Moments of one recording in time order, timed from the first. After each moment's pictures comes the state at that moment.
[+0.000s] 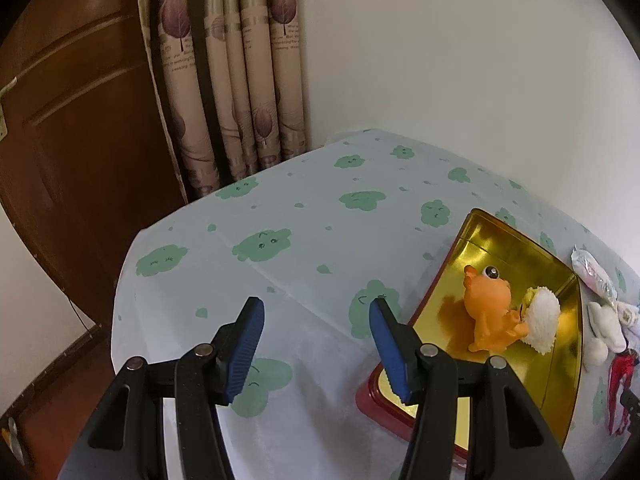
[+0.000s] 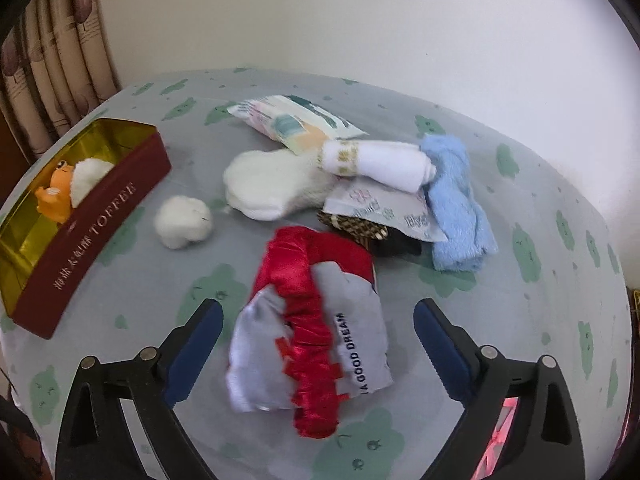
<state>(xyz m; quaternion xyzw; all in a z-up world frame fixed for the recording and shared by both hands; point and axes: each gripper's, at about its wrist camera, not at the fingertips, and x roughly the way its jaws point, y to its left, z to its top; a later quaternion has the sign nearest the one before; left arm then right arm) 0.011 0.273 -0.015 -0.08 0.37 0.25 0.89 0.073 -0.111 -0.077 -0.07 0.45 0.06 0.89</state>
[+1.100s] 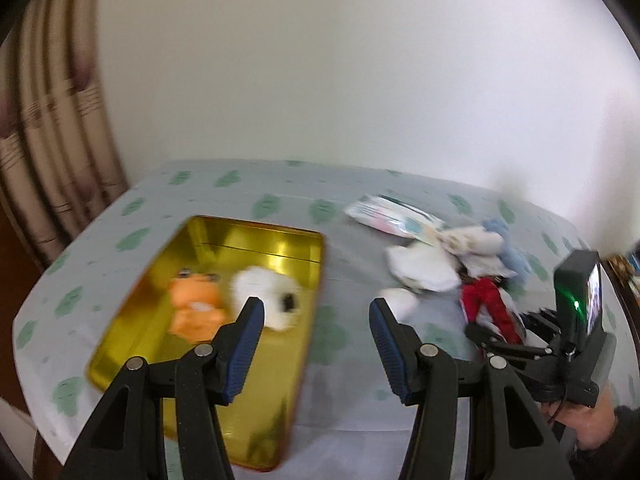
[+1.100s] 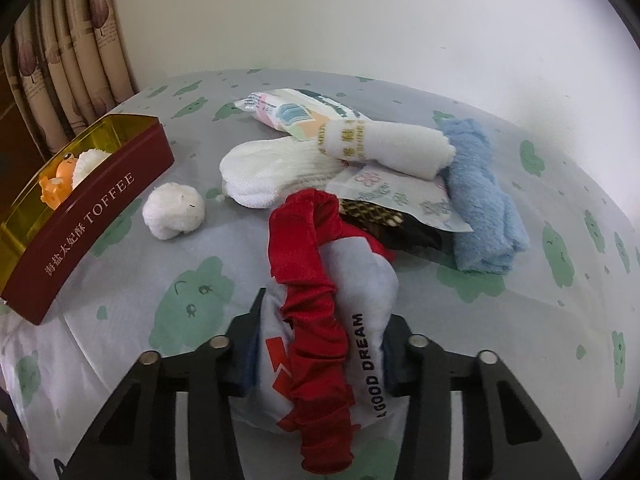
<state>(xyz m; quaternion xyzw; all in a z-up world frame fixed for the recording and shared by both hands) 0.040 0.068 0.006 0.00 0.37 -0.04 0.93 0.074 -0.126 -0.101 -0.05 0.43 0.11 0.90</state>
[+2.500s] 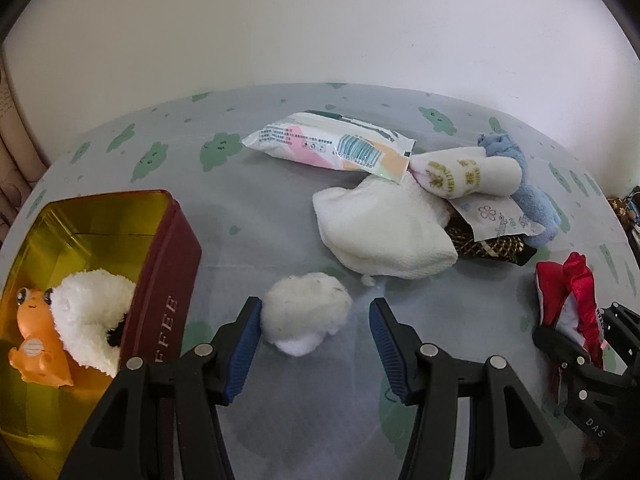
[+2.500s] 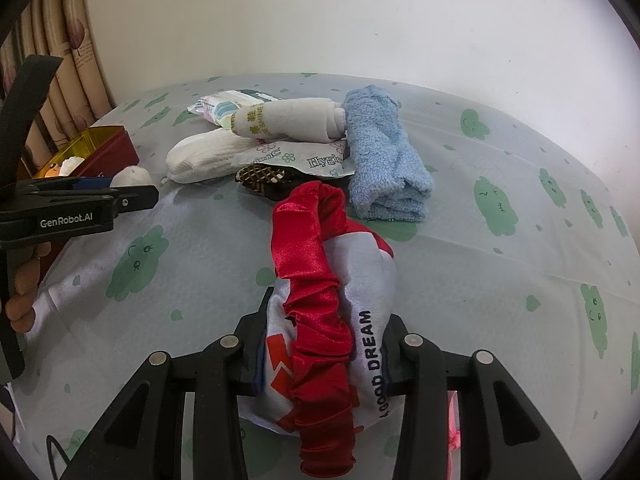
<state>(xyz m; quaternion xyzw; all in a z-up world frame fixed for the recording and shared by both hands) 0.136 -0.005 -0.088 0.04 0.47 -0.09 0.88 0.051 -0.182 -0.103 -0.03 0.42 0.07 0.90</state>
